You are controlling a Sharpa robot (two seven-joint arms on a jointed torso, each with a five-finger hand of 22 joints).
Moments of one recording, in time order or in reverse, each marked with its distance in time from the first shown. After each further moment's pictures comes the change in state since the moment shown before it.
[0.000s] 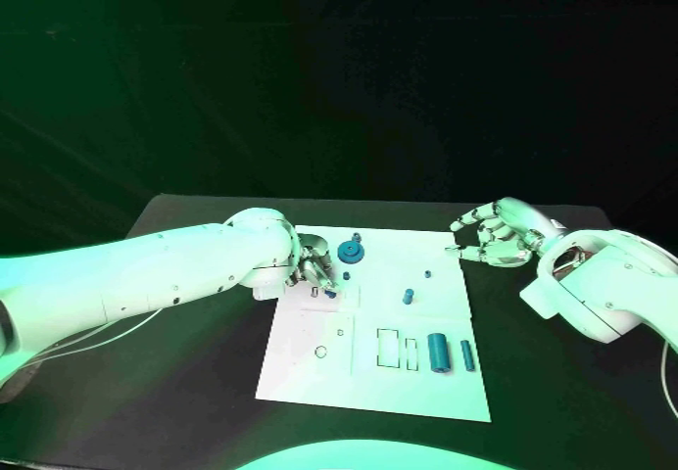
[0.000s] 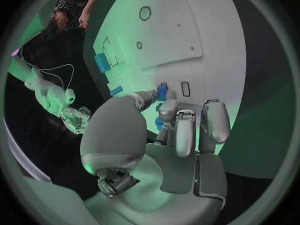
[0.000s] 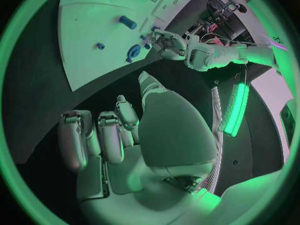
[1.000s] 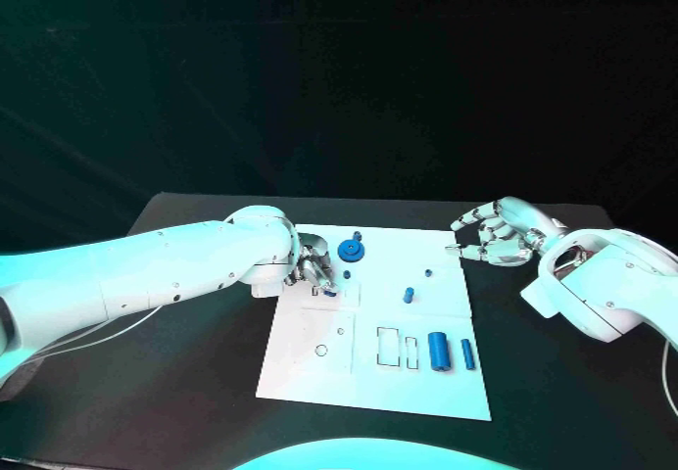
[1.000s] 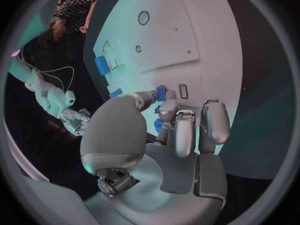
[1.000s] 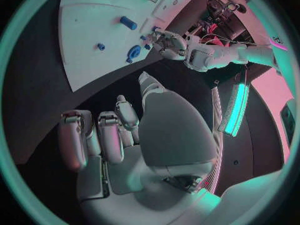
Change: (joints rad) left arm 0.001 0.001 0.002 -0.007 0.000 0.035 0.000; left_hand -0.014 0.013 0.003 0.003 0.002 0.004 0.003 0.002 0.001 0.004 -0.004 0.000 -0.008 0.001 -0.001 0.000 0.000 0.000 0.004 -0.004 0.004 0.003; right arm 0.000 0.000 0.000 -0.001 0.000 0.004 0.000; right_hand -0.005 0.005 0.000 0.000 0.000 0.000 0.000 0.000 -0.001 0.000 0.000 0.000 0.000 0.000 0.000 0.000 0.000 0.000 0.000 0.000 -0.004 0.000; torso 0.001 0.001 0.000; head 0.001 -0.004
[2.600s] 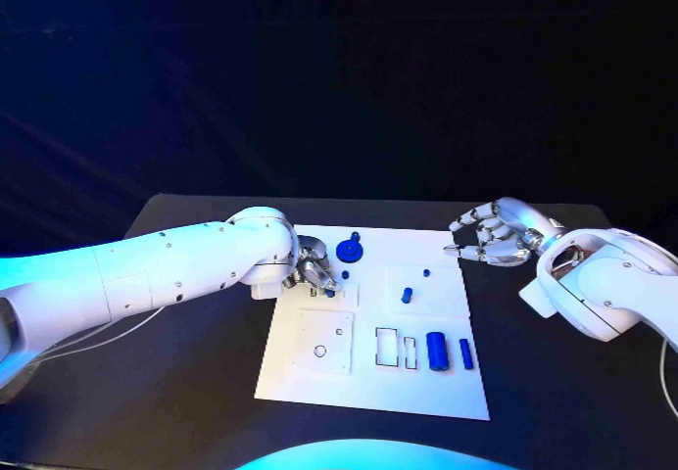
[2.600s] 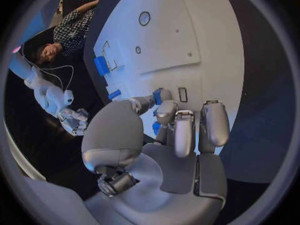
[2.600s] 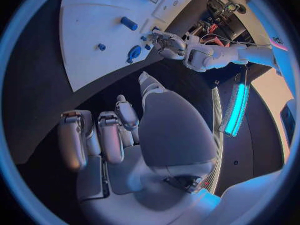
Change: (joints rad) left arm -0.002 0.017 -0.002 -0.026 0.025 0.014 -0.009; left_hand -0.129 0.057 0.008 0.008 -0.034 0.075 -0.051 -0.003 0.217 0.025 -0.012 0.001 -0.001 0.000 -0.014 0.004 0.000 0.000 0.020 -0.012 0.004 0.014; right arm 0.000 -0.002 0.000 0.000 -0.002 0.003 -0.001; right_hand 0.000 0.000 0.000 0.000 0.000 0.003 -0.003 0.004 0.000 0.000 0.000 0.000 0.000 0.000 0.000 0.000 0.000 0.000 0.000 0.000 0.000 0.000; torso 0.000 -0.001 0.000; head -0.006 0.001
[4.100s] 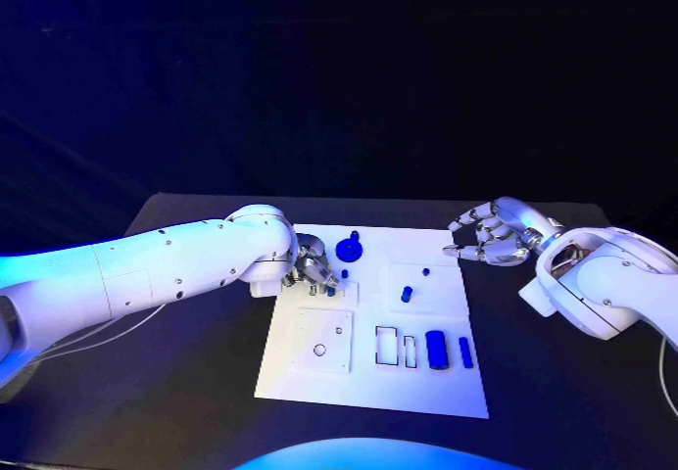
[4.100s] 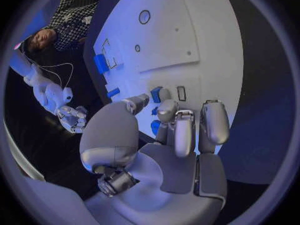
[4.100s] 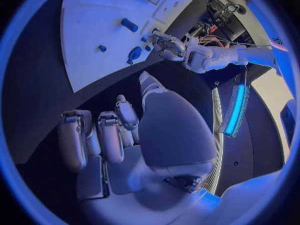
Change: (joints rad) left arm 0.001 0.005 0.001 -0.015 0.015 0.002 -0.005; left_hand -0.120 -0.081 -0.133 0.005 -0.005 0.012 0.014 -0.070 0.002 -0.017 0.010 -0.007 -0.010 -0.002 0.002 0.000 0.001 0.000 -0.007 0.007 -0.008 -0.009; right arm -0.001 -0.001 0.000 -0.002 -0.004 0.011 -0.001; right_hand 0.000 0.000 -0.014 0.000 -0.004 0.000 0.000 0.000 -0.003 -0.003 -0.003 0.000 -0.003 0.000 0.000 0.000 0.000 0.000 0.000 0.000 -0.004 -0.001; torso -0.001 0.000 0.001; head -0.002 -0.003
